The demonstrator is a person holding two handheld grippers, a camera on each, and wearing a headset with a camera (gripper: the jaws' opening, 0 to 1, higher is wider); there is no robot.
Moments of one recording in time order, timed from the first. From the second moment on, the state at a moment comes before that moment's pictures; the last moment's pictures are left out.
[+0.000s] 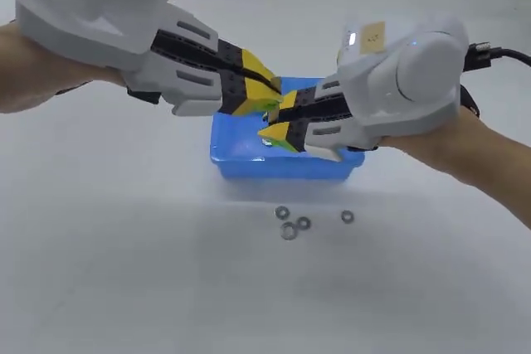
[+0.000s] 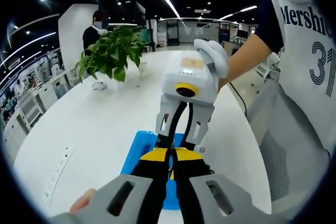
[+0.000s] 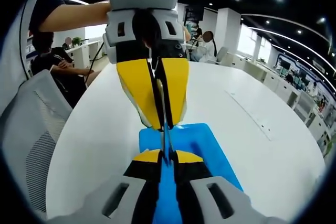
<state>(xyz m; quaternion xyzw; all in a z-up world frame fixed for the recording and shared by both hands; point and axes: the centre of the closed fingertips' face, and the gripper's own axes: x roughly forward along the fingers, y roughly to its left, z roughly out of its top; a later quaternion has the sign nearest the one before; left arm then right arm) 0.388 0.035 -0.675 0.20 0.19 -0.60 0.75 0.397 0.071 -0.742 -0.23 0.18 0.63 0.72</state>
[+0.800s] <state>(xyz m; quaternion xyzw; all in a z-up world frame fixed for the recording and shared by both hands) 0.328 0.014 -0.662 0.21 0.18 -0.62 0.73 0.332 0.049 -0.726 -0.24 0.17 0.63 0.72</state>
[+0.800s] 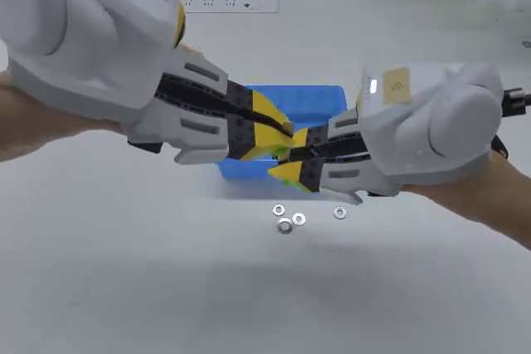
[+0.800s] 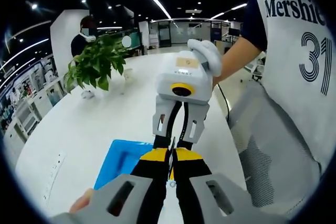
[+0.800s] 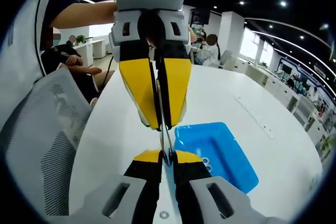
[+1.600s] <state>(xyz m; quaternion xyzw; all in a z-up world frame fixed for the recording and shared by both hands) 0.289 0.017 -0.698 0.15 0.23 -0.61 0.74 0.296 0.044 -0.767 -0.22 0.23 0.63 0.71</state>
